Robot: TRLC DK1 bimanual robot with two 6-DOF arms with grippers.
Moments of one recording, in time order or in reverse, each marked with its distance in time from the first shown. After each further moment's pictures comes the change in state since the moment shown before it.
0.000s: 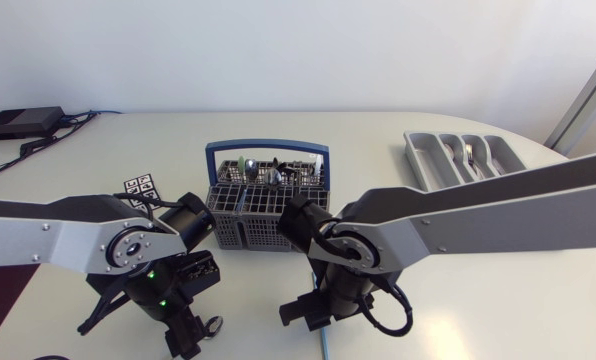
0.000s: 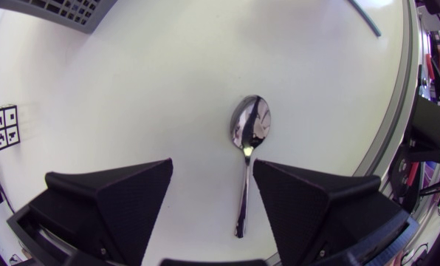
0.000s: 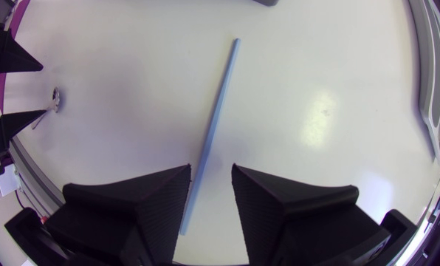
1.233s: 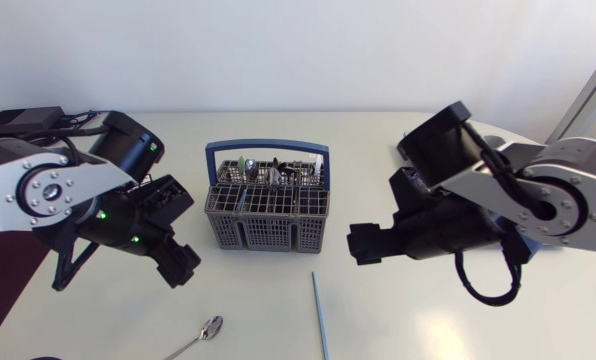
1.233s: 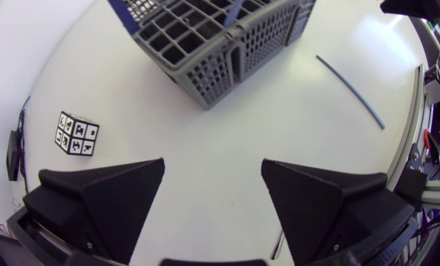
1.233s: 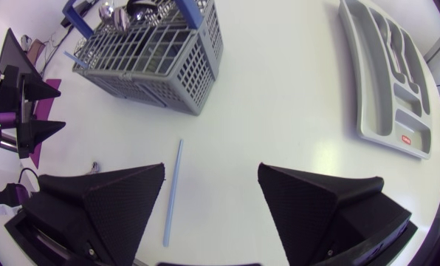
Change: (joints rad) left arm 0.161 -0.204 0.128 0.048 -0.027 0.006; right arm -0.272 -0.489 -0.126 0.053 0.034 -0.120
